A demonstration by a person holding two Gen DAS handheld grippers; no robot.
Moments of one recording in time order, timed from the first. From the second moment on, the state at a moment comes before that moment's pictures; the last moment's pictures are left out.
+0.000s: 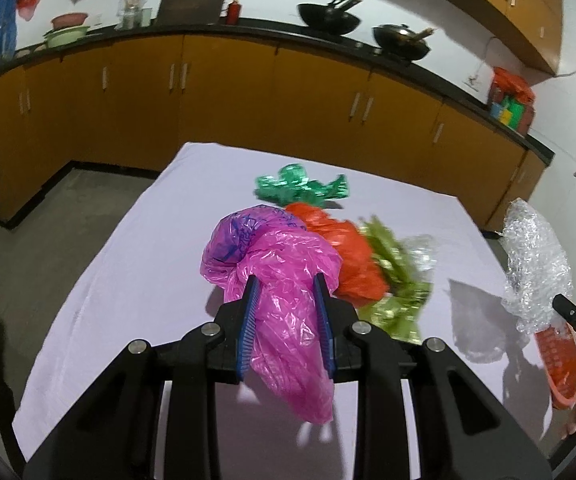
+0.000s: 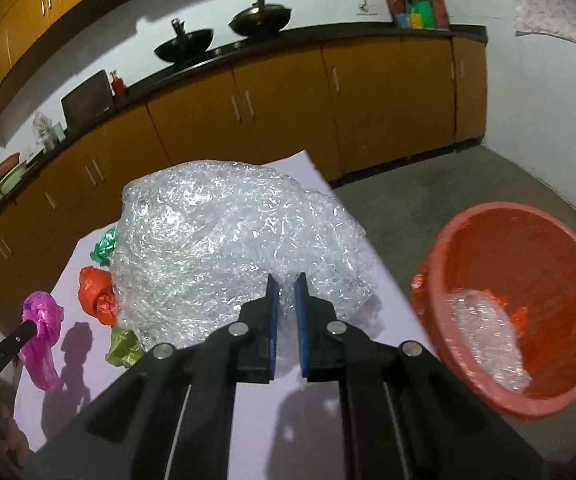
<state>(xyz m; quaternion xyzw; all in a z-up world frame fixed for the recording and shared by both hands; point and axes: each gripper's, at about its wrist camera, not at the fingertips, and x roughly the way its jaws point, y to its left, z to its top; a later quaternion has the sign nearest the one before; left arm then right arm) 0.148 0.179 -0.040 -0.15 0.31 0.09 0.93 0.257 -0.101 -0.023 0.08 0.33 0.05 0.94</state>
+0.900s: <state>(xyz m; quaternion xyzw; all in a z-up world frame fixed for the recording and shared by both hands) 0.150 0.041 -0.009 -0.11 0.30 -0.04 0.95 0.193 -0.225 0.000 0.13 0.29 -0.05 0.95</state>
